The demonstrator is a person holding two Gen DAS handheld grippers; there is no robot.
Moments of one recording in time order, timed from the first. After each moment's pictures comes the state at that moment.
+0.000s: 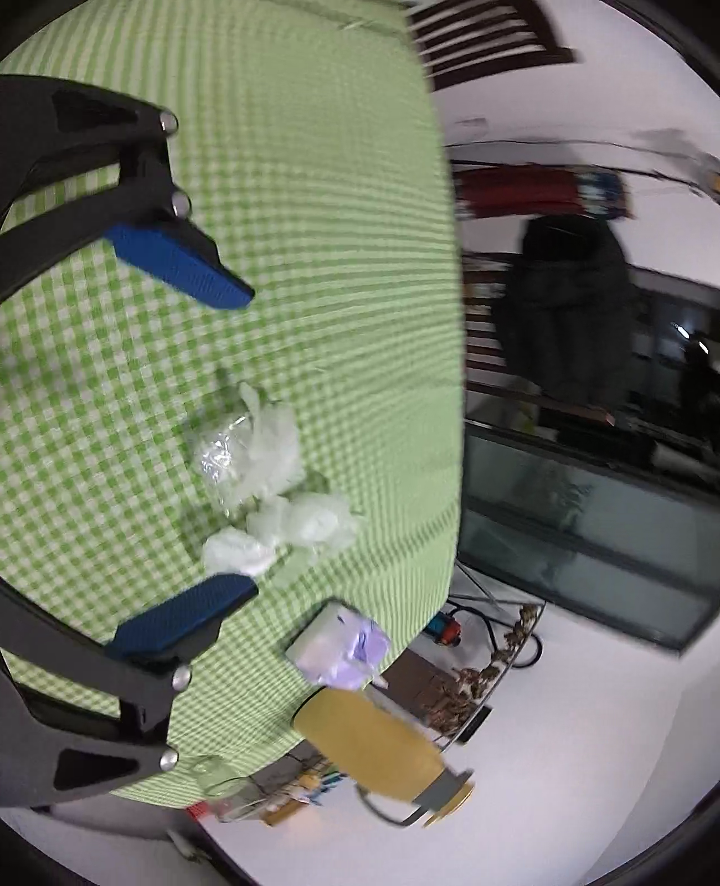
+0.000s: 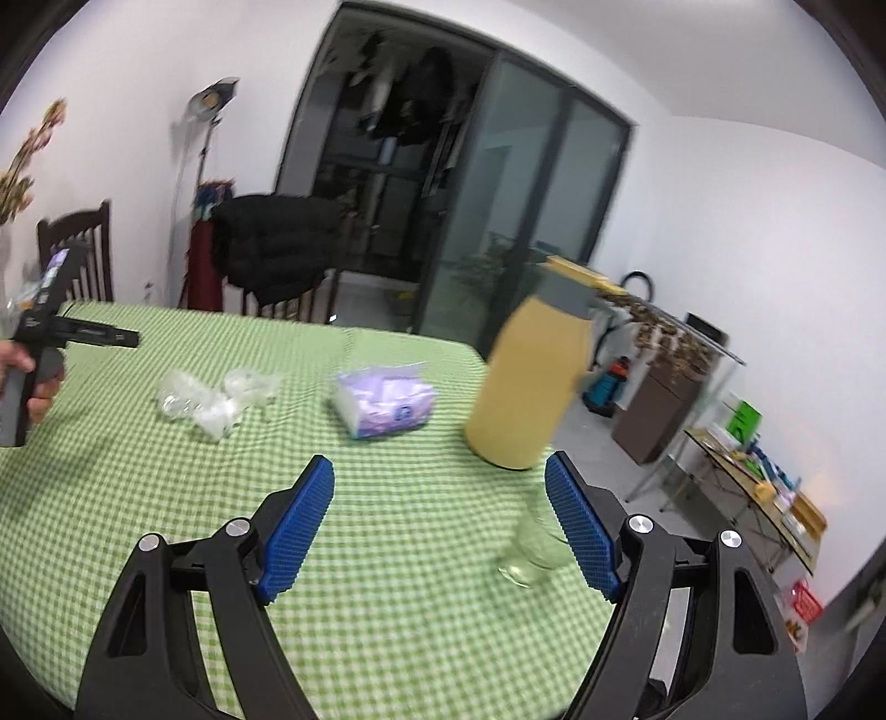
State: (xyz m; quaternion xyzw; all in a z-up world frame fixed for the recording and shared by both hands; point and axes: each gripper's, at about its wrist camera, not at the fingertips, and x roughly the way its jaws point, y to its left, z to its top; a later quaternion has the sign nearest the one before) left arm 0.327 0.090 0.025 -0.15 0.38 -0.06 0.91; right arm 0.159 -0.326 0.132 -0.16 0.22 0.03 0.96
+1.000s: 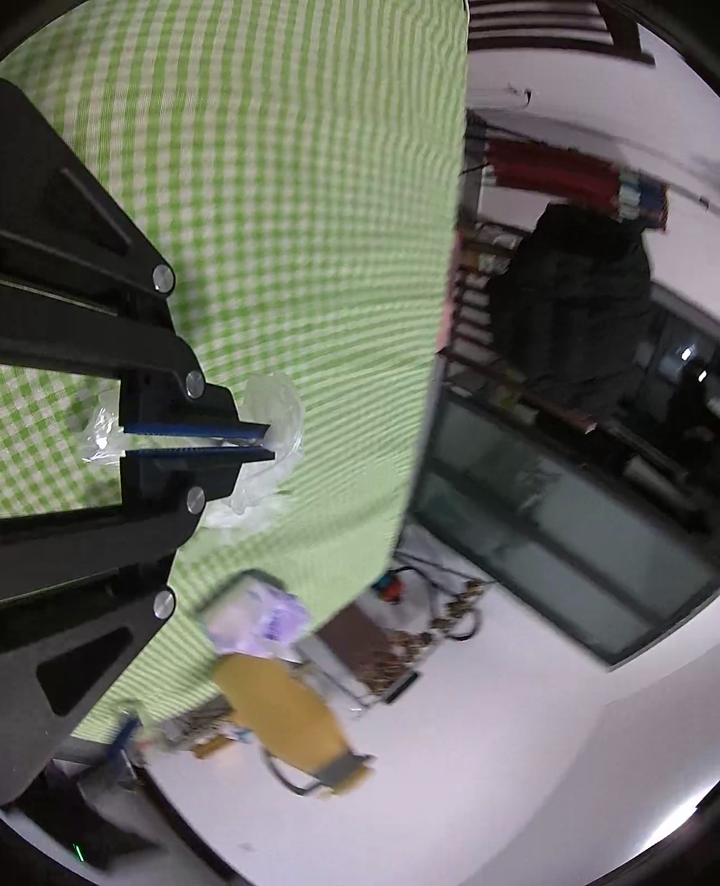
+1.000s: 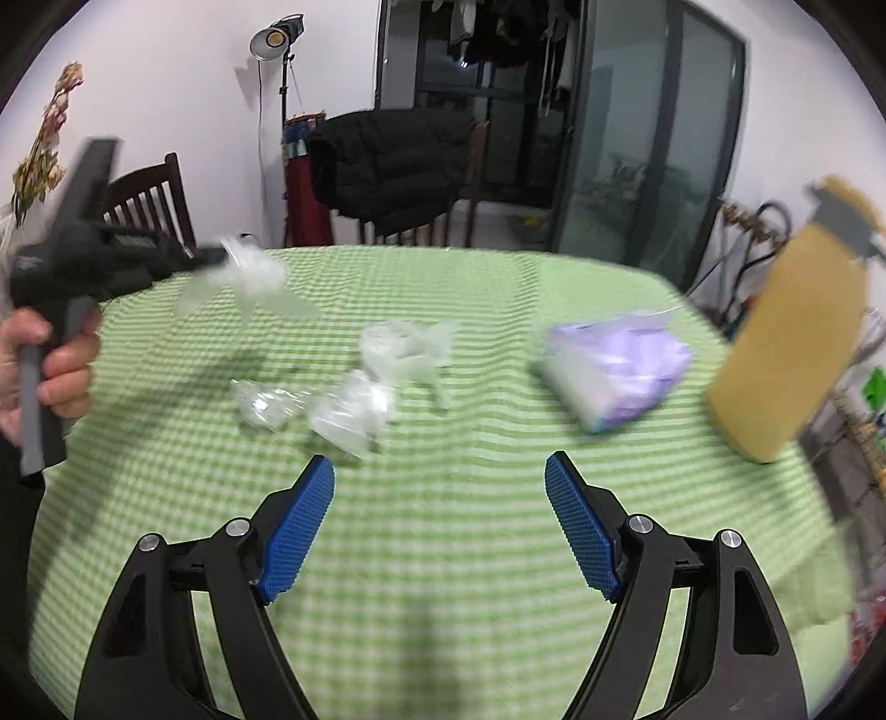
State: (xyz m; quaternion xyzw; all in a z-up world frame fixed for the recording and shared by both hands) left arm 0.378 0.123 0.024 -0.25 0.33 -0.10 0.91; right arm 0.307 -0.181 0.031 -0.09 0.35 0.18 0.91
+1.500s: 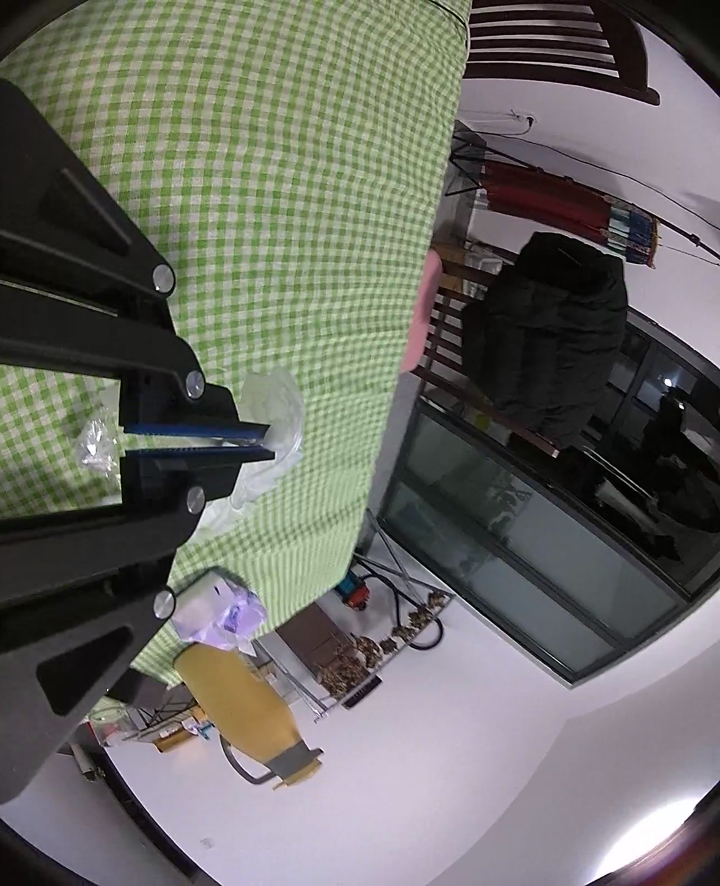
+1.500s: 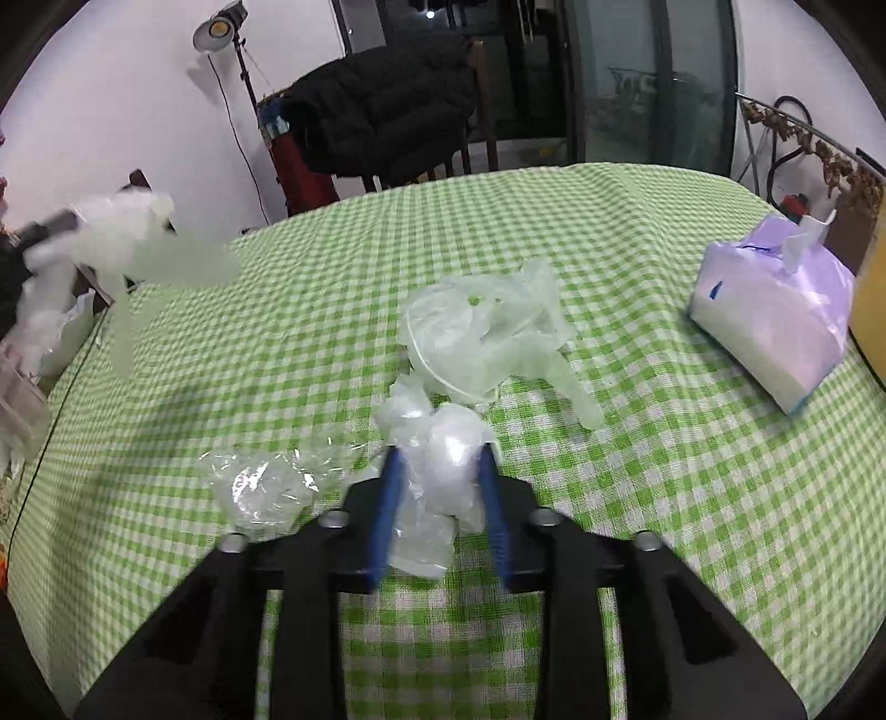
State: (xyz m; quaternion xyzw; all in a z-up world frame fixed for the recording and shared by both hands) left arm 0.368 0.150 0.040 -0.27 0.32 -0.08 0.90; right arm 0.390 -0.122 -0.037 0.01 0.42 0.19 0.89
